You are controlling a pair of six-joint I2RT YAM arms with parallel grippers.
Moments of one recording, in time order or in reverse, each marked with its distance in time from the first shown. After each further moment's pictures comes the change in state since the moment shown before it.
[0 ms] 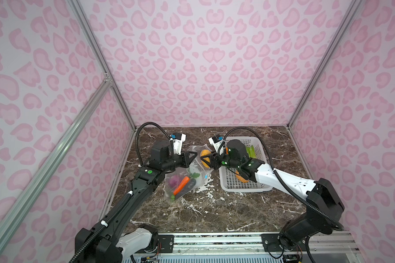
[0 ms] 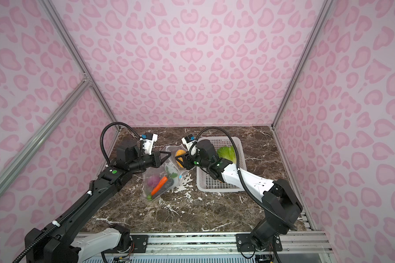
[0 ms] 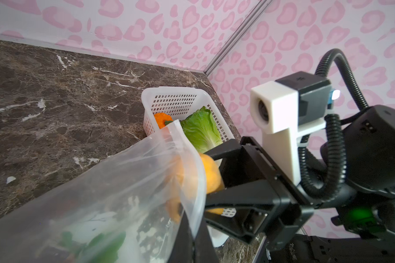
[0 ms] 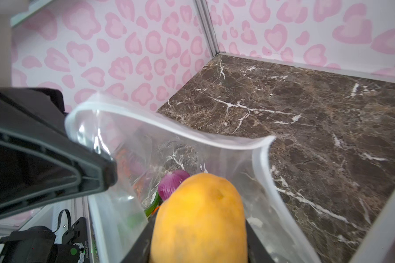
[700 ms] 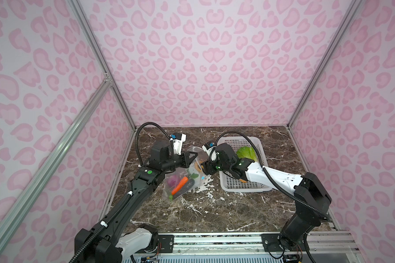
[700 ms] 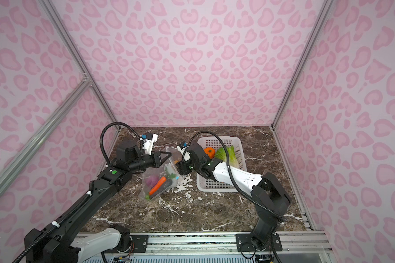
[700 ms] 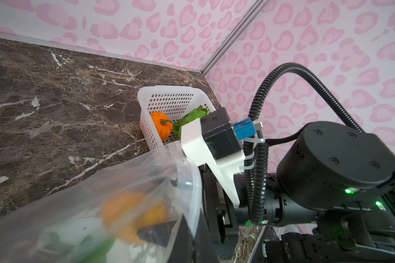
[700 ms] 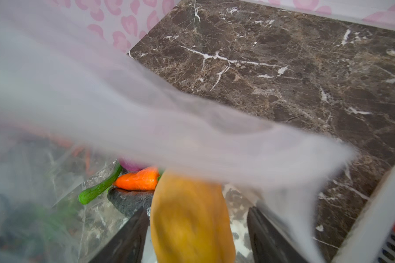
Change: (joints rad) left arm -0.001 -0.004 0.000 0.000 0.010 -0.006; right arm 0.053 0.093 0.088 -0.231 0.161 -0.069
